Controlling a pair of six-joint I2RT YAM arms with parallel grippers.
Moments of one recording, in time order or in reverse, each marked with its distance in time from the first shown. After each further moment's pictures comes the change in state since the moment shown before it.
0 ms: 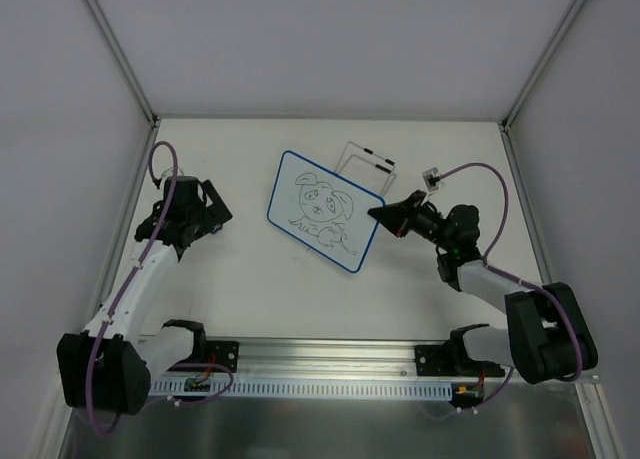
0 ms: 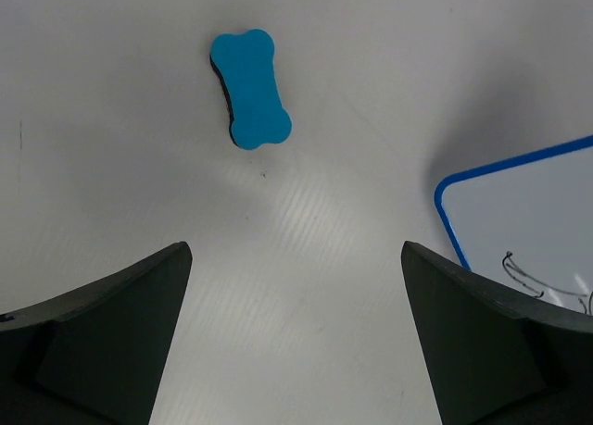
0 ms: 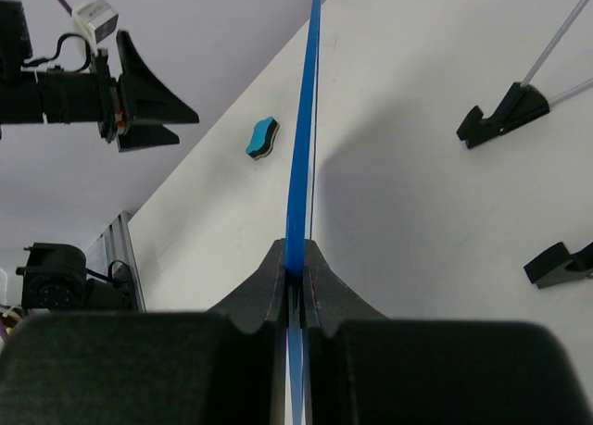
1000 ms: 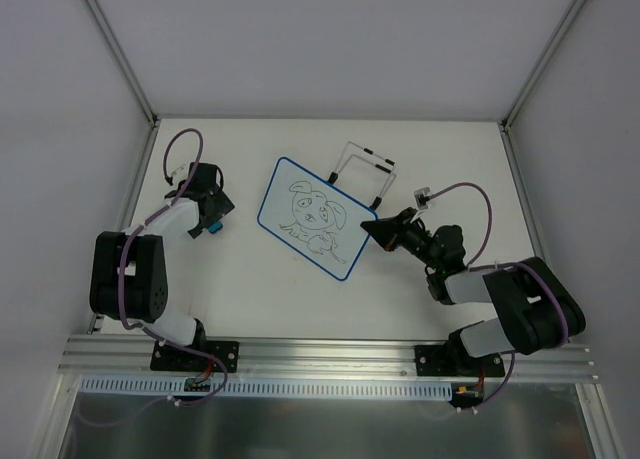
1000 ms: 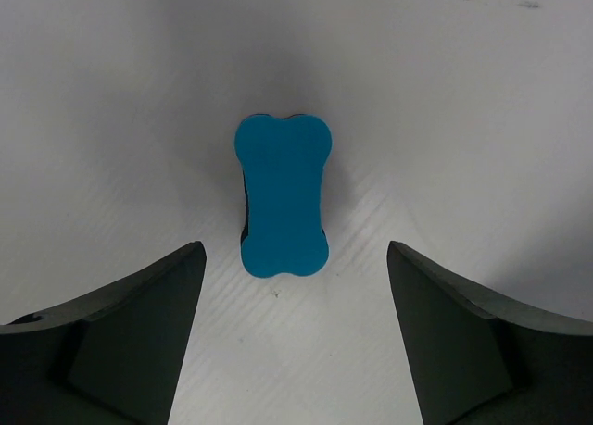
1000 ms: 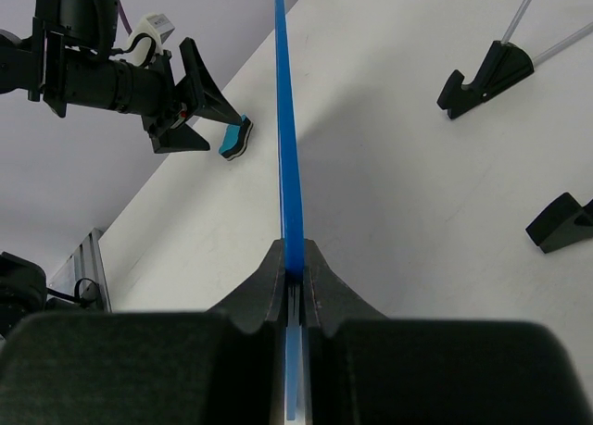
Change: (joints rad) left arm 0.026 0.512 0.093 0.194 -0.144 -0.143; right arm 0.141 0.151 -0.174 0.303 0.227 -0.026
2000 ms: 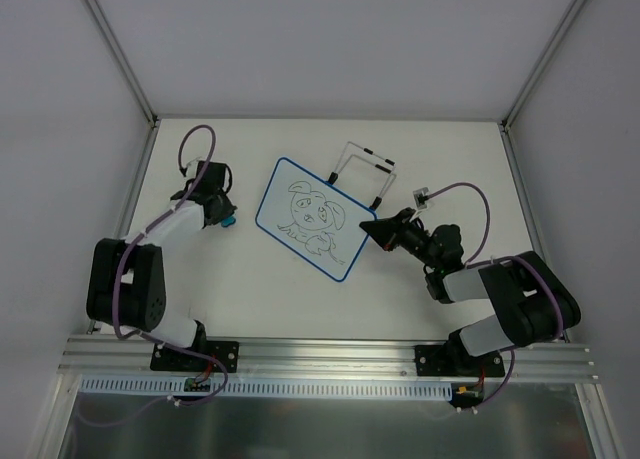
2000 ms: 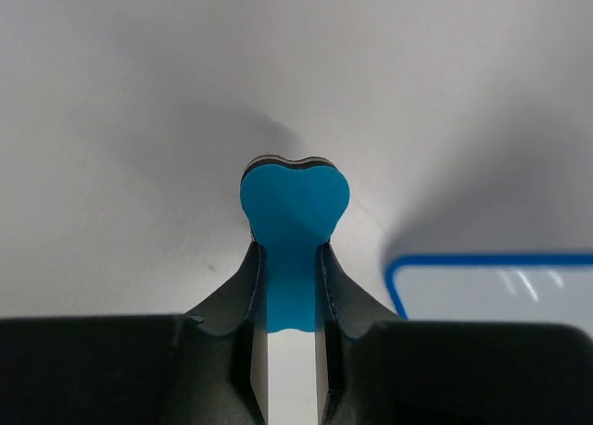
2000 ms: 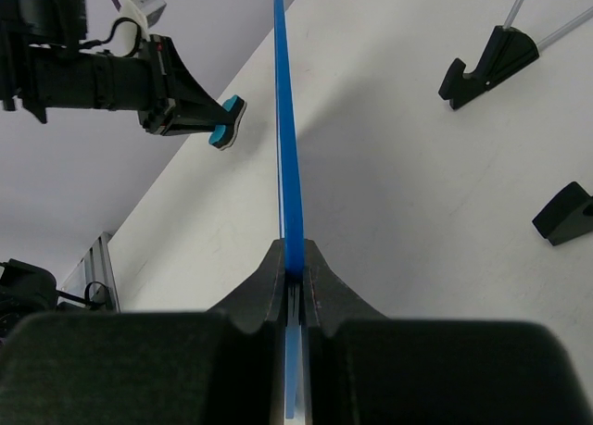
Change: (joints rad) left arm -0.044 0.000 0.018 0.037 0.050 0.066; right arm 0.000 0.045 0.005 0.029 0.002 0.038
